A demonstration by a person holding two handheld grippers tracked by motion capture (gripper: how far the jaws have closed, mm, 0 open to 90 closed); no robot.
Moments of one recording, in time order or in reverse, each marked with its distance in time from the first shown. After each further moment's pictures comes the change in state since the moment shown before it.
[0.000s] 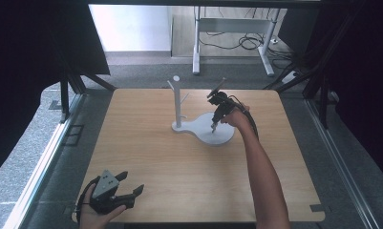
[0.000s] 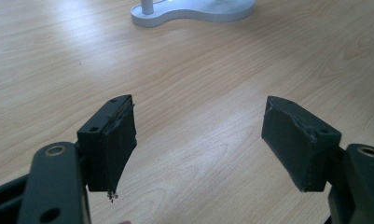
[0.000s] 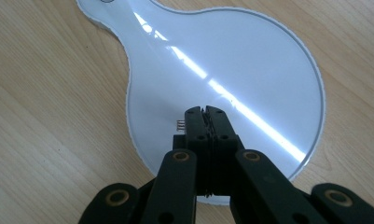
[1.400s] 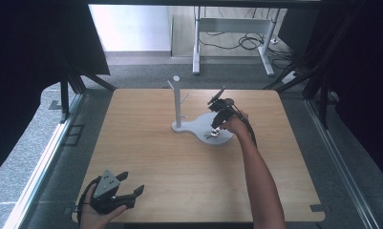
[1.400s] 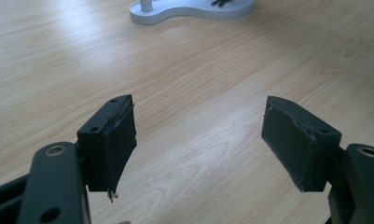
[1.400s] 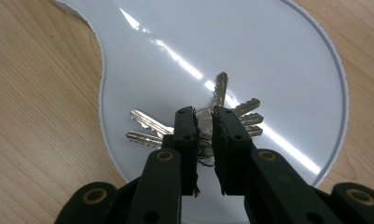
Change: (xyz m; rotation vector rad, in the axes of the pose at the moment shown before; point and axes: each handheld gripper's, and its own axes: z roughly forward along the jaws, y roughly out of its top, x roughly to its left) left arm -0.001 -0.001 0.002 0.008 -0.003 0.005; right arm -0.004 -0.014 0.031 -0.015 -0.025 0.026
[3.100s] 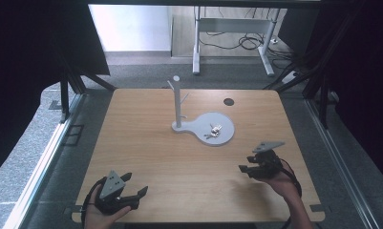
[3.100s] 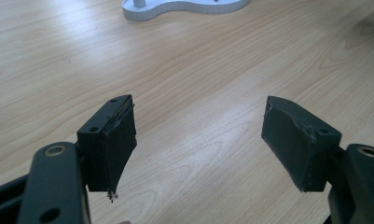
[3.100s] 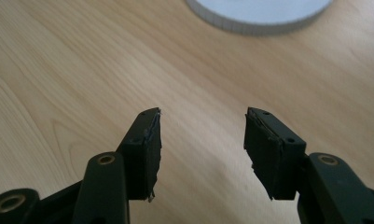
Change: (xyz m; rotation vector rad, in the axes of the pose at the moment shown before) left arm -0.009 0.001 0.008 0.021 0.003 0.020; right arm 0.038 -0.227 -0.062 -0.374 0.029 -0.016
